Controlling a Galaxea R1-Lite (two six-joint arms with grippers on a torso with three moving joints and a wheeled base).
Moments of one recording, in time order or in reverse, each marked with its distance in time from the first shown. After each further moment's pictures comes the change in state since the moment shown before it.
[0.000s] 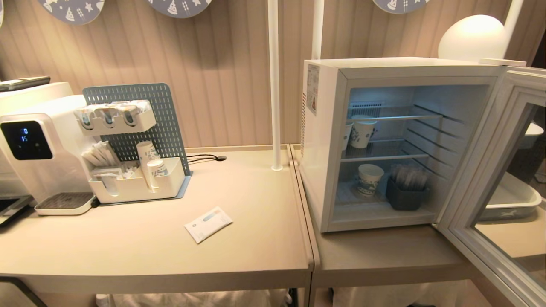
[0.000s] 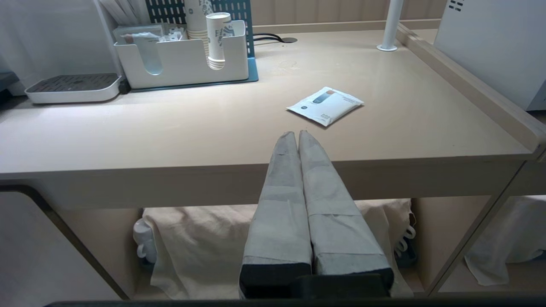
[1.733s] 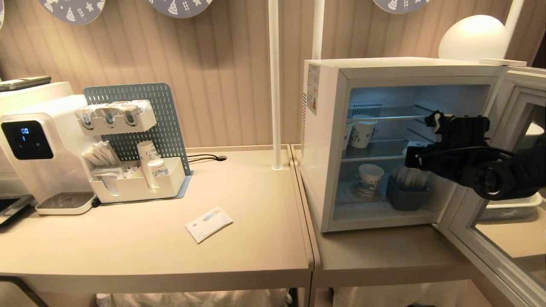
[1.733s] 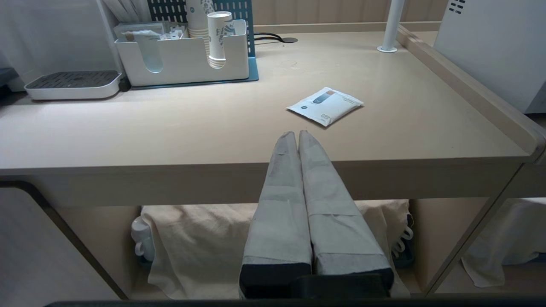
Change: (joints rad) left arm 0.000 0.000 0.000 0.001 0.000 -0.013; right arm 0.042 2.033 -1.071 -0.715 -0.222 0.062
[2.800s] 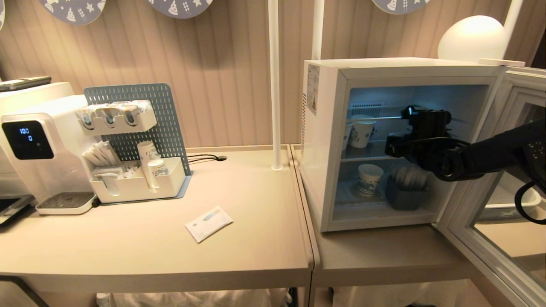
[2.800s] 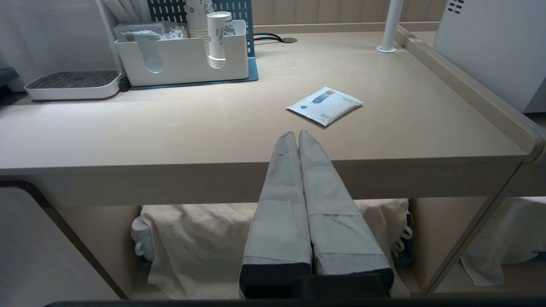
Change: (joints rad) left arm 0.000 0.000 0.000 0.000 0.000 0.001; right arm 0.022 0.237 -0.364 0.096 -0.074 0.004
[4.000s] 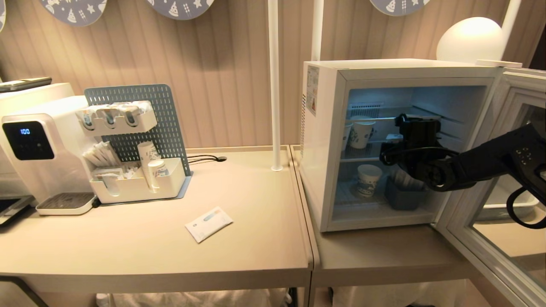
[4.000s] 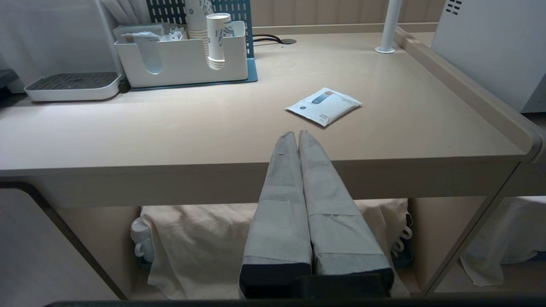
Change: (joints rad) left arm 0.000 0.000 0.000 0.000 -0.002 0.002; right arm 0.056 0.033 0.086 -0.058 -0.066 0.024
